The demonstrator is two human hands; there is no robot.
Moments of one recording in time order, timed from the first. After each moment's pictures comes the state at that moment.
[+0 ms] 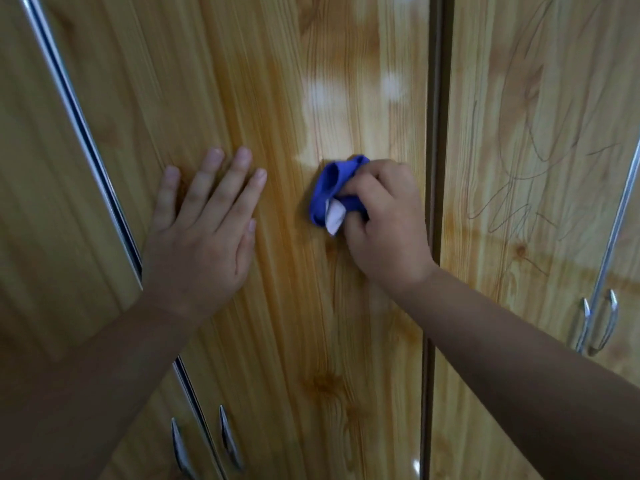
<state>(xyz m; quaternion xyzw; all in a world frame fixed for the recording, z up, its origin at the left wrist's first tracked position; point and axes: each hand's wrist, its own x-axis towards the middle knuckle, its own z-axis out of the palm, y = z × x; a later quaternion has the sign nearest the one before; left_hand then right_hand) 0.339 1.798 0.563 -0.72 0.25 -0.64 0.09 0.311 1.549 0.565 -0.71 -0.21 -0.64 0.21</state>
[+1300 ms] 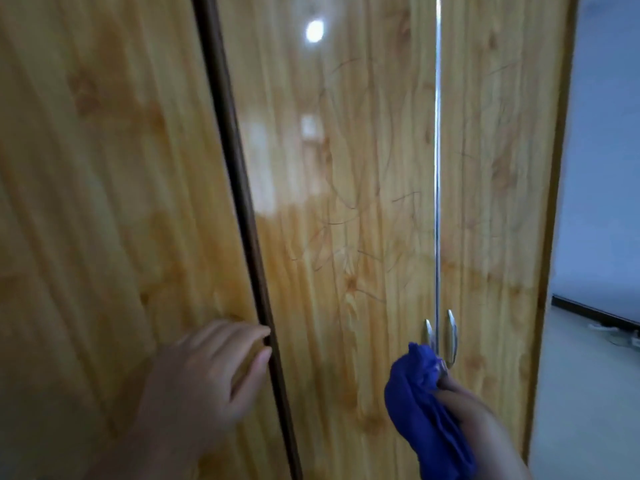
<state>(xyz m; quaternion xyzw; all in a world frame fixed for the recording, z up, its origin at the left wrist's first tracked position) 0.251 1.599 0.484 -0.79 0.39 -0.46 -0.09 0.136 1.315 0.446 -0.43 0.22 -0.11 0.87</state>
